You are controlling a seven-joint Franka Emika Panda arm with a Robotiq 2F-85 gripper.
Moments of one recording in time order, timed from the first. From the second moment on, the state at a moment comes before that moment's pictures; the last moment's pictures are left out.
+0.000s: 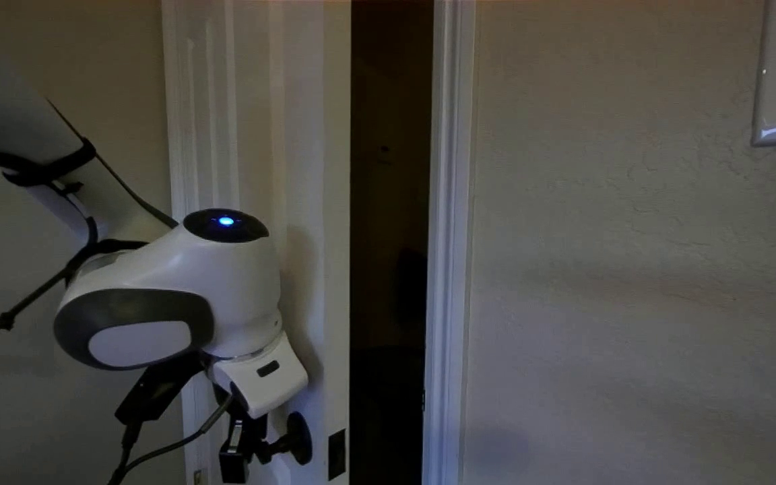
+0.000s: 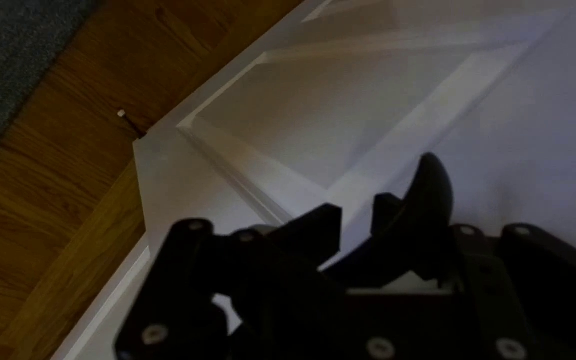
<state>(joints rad) -0.07 0.55 0.19 -1.97 0.58 2.77 0.43</state>
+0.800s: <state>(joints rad) -0.05 0.41 0.22 -2.08 0.67 2.62 0.29</state>
